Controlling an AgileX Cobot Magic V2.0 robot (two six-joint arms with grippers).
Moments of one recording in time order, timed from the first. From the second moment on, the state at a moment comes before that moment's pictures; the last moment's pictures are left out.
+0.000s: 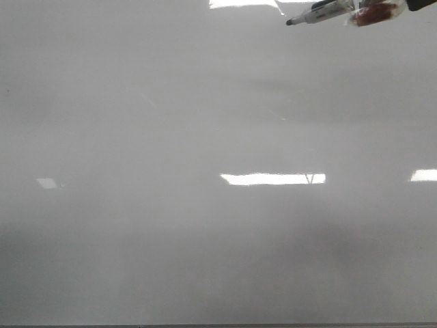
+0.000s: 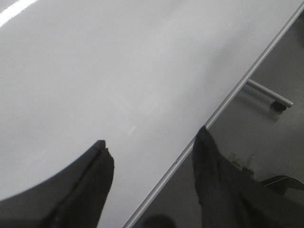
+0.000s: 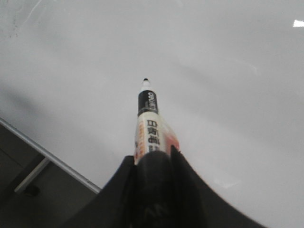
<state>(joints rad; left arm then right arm) -0.47 0.89 -0.96 -0.28 0.88 0.55 0.38 0.86 -0.72 0.48 0.43 -0.40</state>
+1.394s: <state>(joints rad) -0.47 0.89 -0.96 -0.28 0.86 0.55 0.35 1.36 -0.96 0.41 0.45 -0.40</state>
